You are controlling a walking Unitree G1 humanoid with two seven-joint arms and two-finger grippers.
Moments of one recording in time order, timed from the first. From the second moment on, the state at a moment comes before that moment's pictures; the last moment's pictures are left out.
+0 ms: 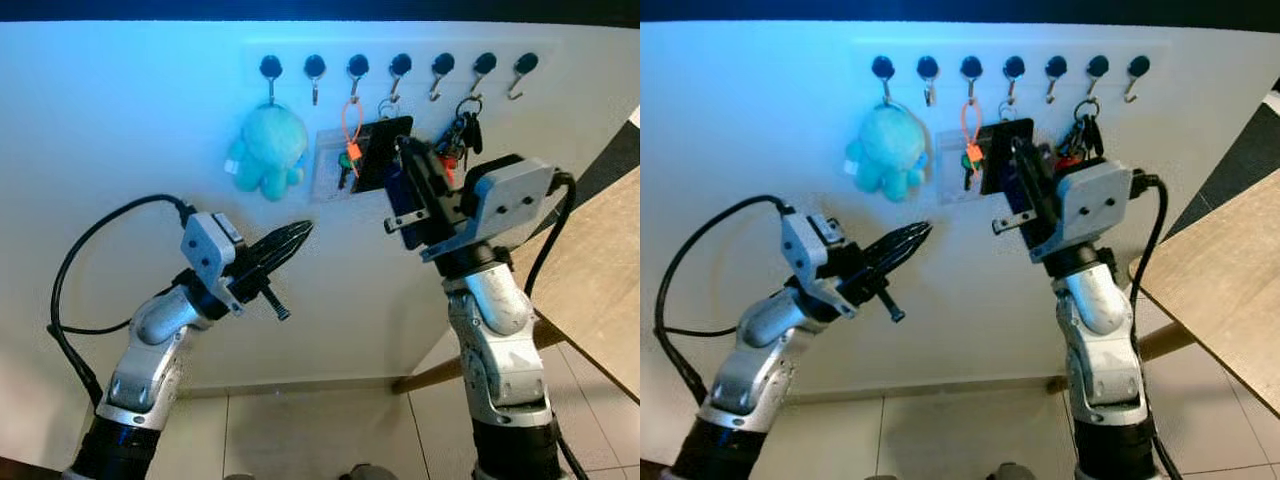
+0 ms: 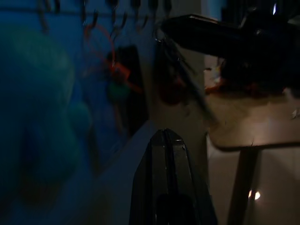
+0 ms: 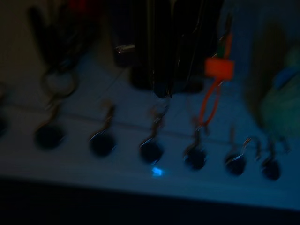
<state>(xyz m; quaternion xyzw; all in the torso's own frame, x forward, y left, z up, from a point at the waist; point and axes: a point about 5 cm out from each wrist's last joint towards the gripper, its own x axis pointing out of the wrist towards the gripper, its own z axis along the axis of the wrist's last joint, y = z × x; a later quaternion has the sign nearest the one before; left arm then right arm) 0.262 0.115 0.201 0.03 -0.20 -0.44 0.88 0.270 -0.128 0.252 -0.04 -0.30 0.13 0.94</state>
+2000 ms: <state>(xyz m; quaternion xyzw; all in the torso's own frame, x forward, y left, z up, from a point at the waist) 0.259 0.086 0.240 0.03 -0.20 -0.46 0.86 0.287 -0.124 0.254 -0.09 -0.24 0.07 0.97</state>
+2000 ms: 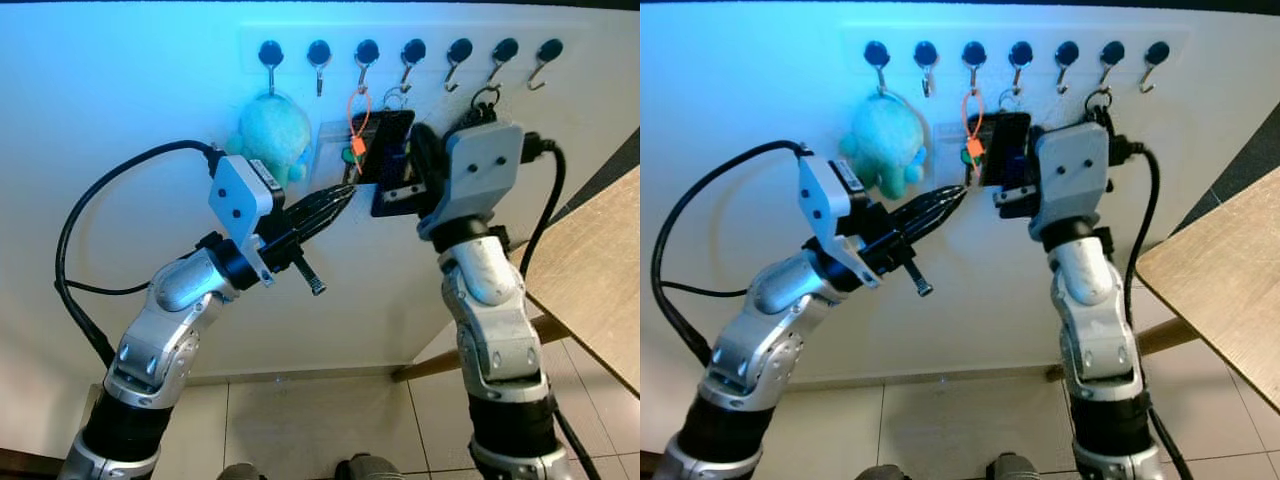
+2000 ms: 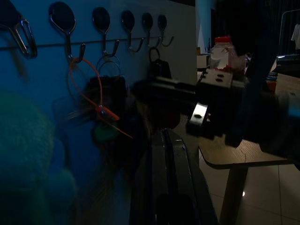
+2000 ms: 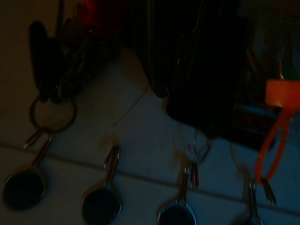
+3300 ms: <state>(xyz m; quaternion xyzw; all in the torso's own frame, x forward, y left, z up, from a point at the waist) 0.259 0.084 0.243 0.03 -0.20 -0.46 0.86 0.283 -0.131 0.295 -0.09 -0.32 0.04 0.94</state>
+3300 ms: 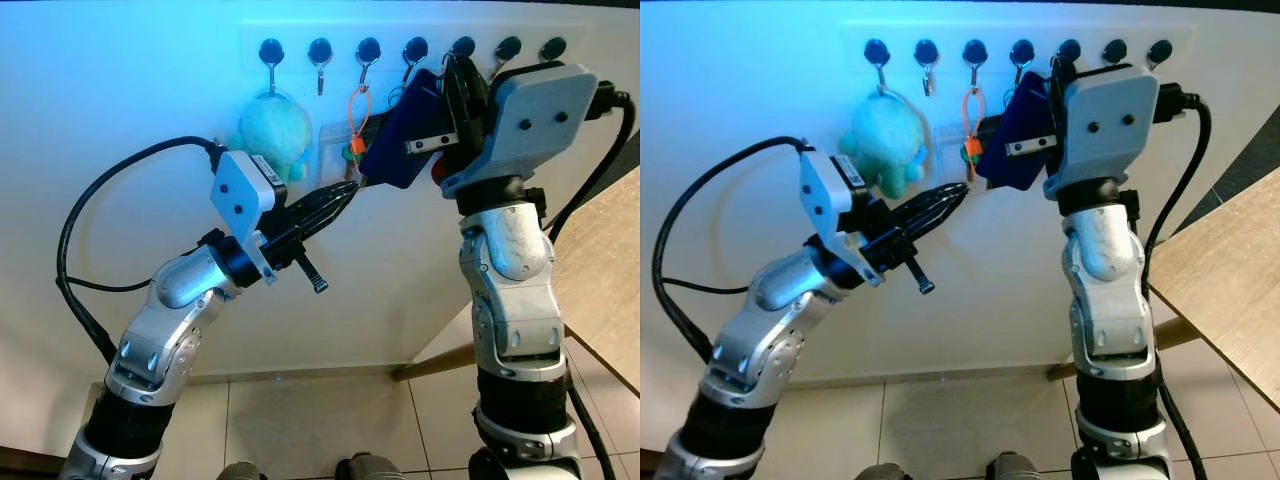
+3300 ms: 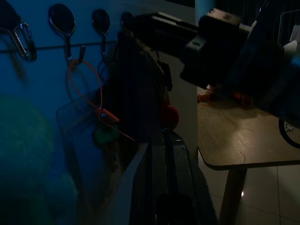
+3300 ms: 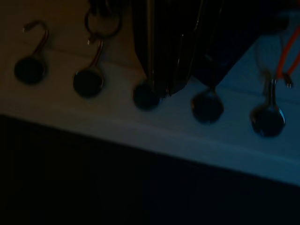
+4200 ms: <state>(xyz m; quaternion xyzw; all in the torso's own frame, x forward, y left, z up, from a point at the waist) 0.258 0.082 0.244 0.03 -0.20 -0.48 0.86 0.278 -0.133 0.285 -0.08 -0.29 0.03 0.95</state>
